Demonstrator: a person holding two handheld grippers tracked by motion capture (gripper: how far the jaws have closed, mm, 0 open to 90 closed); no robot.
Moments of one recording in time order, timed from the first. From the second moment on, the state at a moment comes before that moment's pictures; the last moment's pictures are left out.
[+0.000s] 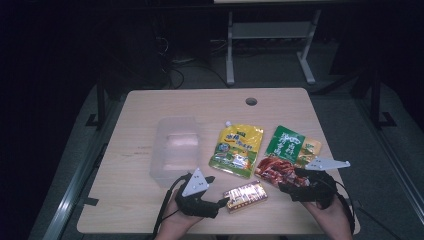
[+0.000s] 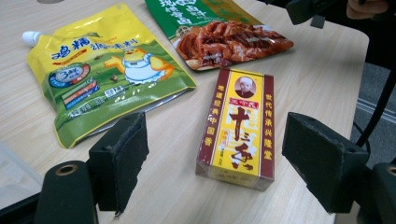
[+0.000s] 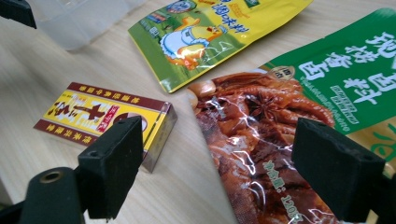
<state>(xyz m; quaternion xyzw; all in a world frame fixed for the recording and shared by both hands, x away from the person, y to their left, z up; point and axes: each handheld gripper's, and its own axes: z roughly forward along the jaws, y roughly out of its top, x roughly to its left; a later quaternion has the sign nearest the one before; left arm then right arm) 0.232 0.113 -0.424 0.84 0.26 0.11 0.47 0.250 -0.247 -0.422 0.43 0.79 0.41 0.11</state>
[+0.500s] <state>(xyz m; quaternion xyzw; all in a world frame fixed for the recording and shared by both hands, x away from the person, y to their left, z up) 0.257 0.088 -0.411 0.84 0.26 0.12 0.45 0.266 -0.245 -0.403 0.46 0.78 0.41 0.12</state>
